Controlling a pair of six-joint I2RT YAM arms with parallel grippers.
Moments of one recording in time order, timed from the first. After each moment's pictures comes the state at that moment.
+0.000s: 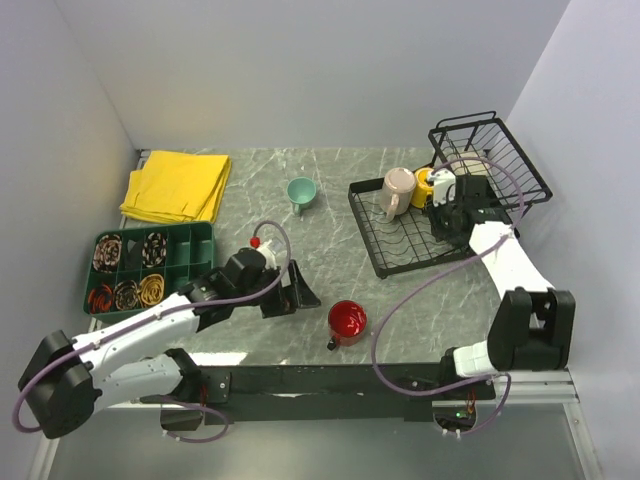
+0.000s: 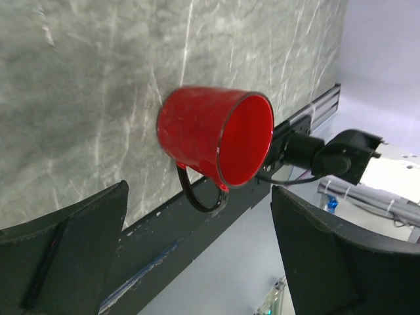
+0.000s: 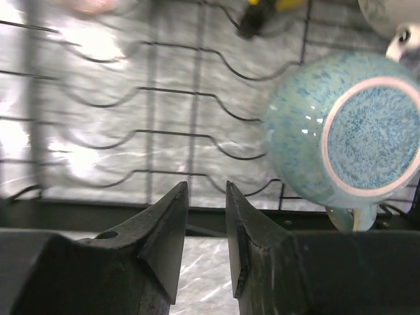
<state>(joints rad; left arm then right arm) -0.79 1.02 0.58 -0.20 0.27 -1.01 -0.03 1.43 1.03 -0.50 -0.10 -0.37</state>
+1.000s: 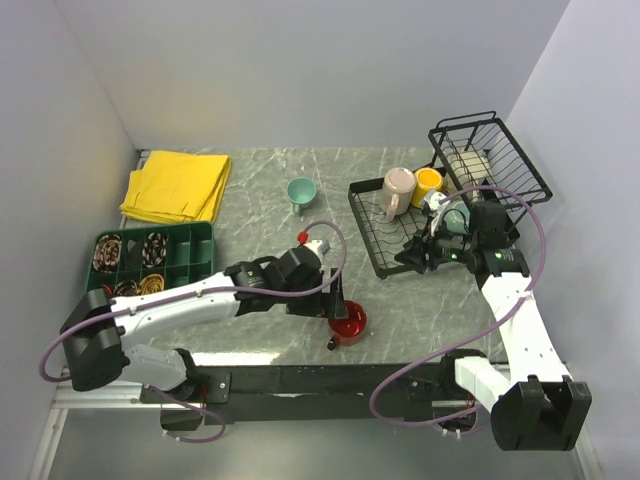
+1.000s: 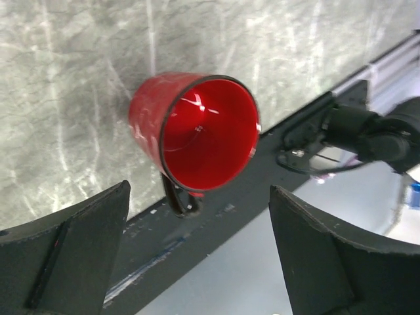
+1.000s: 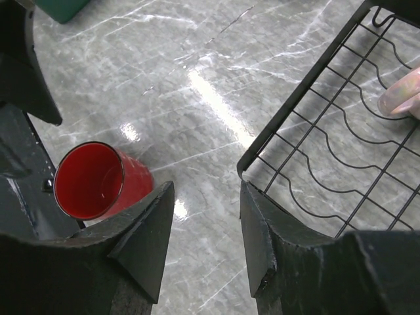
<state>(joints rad) -1.06 1.31 0.95 -0.44 0.07 -0.90 -0.03 0.99 0.85 -0.59 -0.90 -0.41</state>
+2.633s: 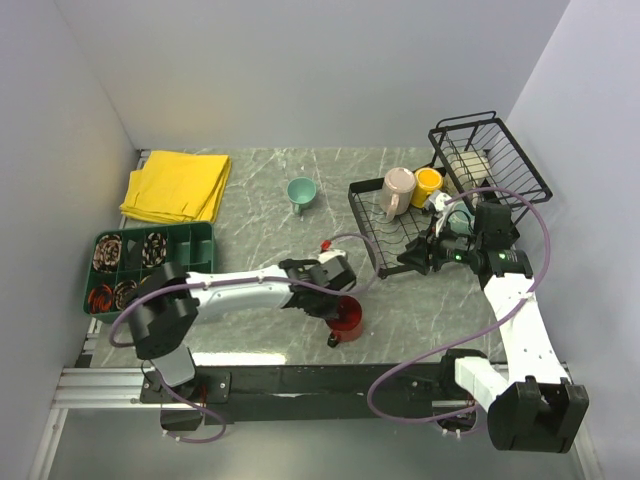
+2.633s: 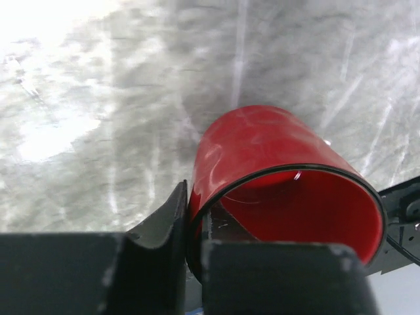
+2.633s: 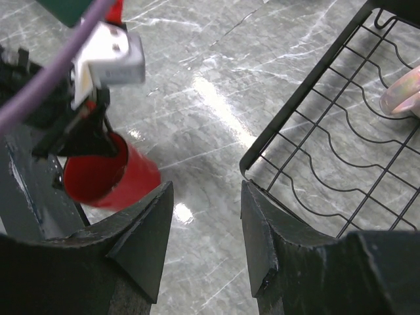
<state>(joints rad) -1.12 1.70 1.16 -0.58 -0.16 -0.85 -0.07 0.98 0.85 -0.62 -0.95 -0.44</state>
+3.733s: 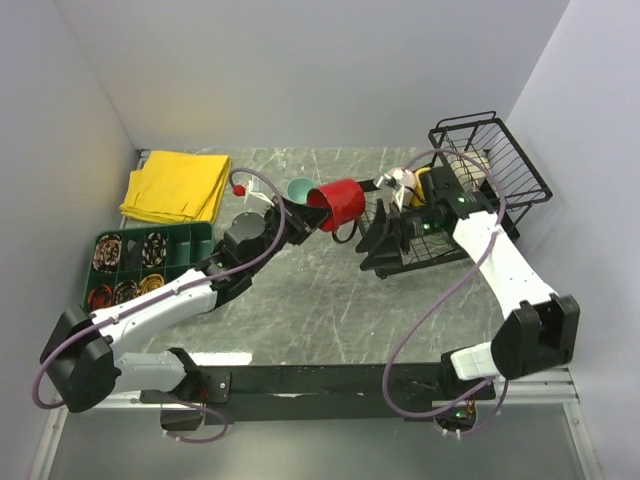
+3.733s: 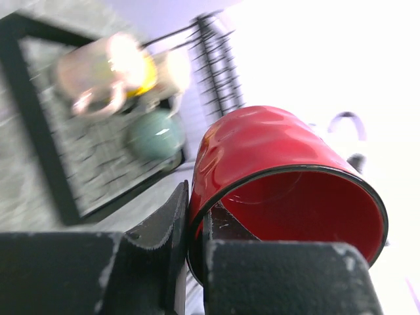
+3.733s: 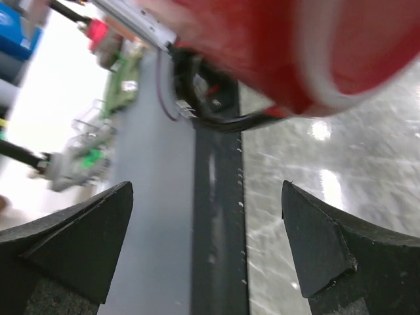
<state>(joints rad) -0.80 1.21 0.82 0.36 -0.14 -1.19 0.23 1.36 1.23 -0.97 -1.36 -0.45</state>
